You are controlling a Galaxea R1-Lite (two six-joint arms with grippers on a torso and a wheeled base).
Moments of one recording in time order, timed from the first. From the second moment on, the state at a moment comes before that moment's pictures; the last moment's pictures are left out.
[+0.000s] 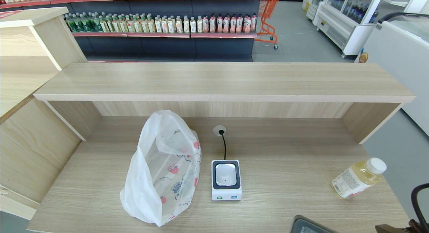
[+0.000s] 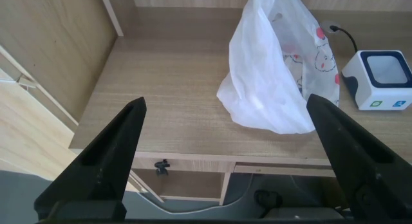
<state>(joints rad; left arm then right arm) 0.00 0.00 0.00 0.00 0.01 0.01 0.49 1.11 -0.49 0.00 0.86 -2.79</state>
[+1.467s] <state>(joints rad) 0.00 0.00 0.00 0.00 0.01 0.01 0.47 1.09 -0.49 -0.08 0.86 -2.66</state>
